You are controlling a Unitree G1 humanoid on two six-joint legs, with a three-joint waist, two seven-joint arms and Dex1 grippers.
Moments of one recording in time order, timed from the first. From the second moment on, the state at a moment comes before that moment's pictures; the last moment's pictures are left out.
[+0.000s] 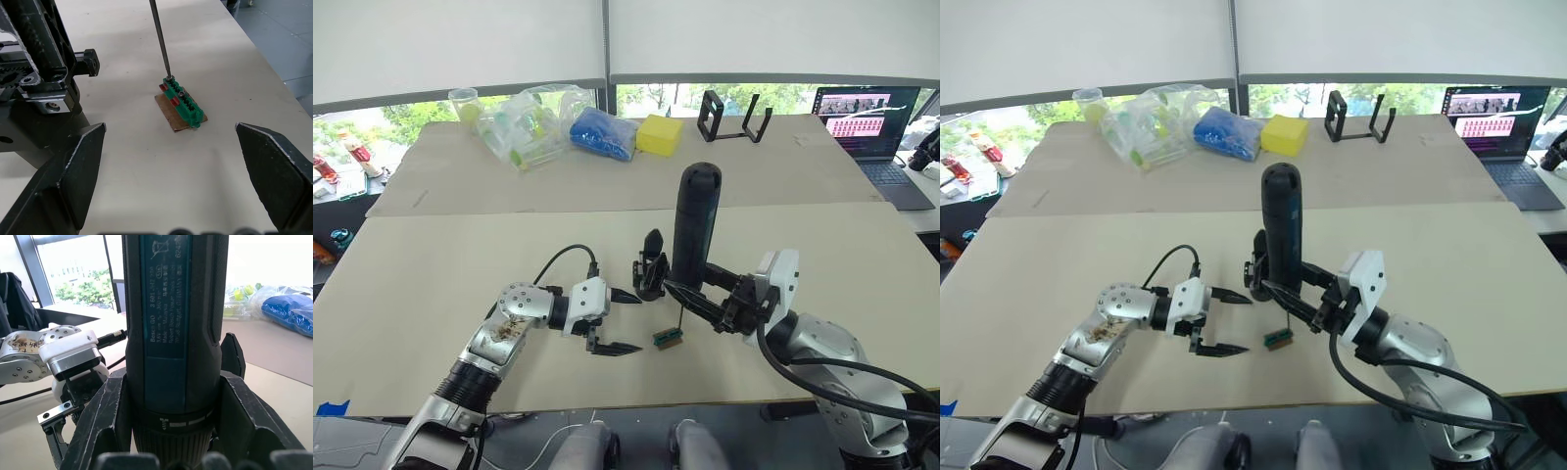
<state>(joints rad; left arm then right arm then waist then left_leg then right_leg) -0.40 0.50 -0.30 0.06 -0.20 0.04 -1.24 -0.03 -0.48 -0.02 -0.62 0.60 0.42 0.63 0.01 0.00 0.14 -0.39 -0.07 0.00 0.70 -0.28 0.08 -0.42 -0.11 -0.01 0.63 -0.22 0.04</state>
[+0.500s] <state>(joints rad) -0.40 0.50 -0.30 0.06 -0.20 0.04 -1.24 -0.03 -0.48 -0.02 -0.62 0.59 0.42 0.64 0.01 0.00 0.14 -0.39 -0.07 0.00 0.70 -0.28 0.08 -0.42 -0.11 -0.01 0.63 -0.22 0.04</state>
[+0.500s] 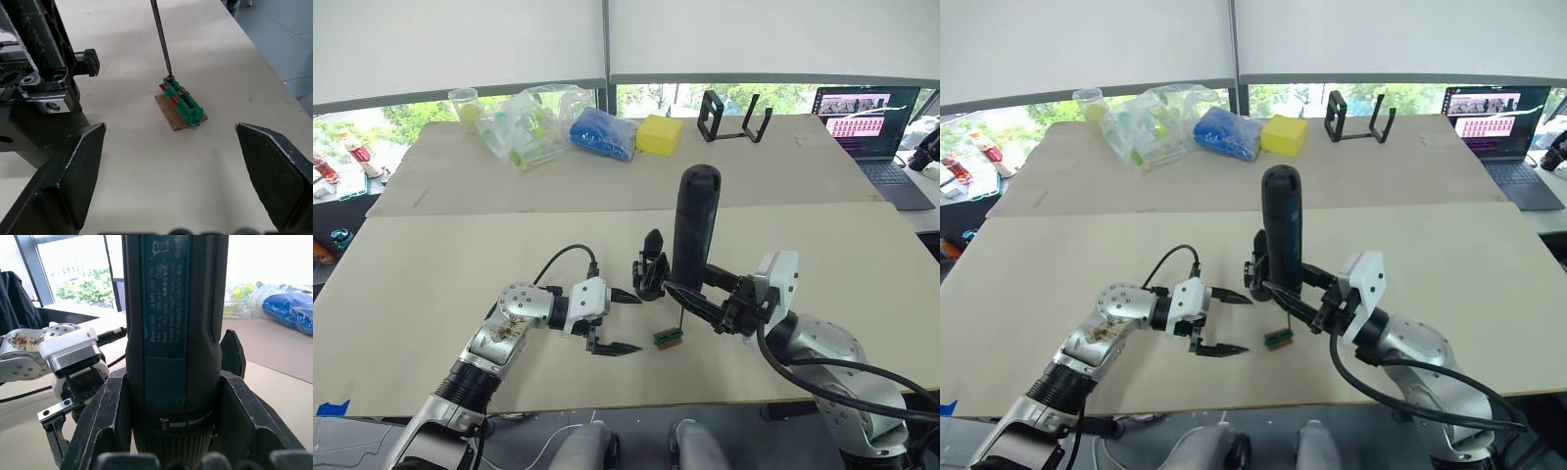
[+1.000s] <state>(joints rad) -0.40 0.50 -0.30 0.06 -0.20 0.04 -1.24 -0.03 -0.48 -0.02 -0.62 0.59 0.42 0.64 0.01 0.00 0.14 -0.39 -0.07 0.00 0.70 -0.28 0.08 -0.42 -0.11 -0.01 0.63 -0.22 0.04</state>
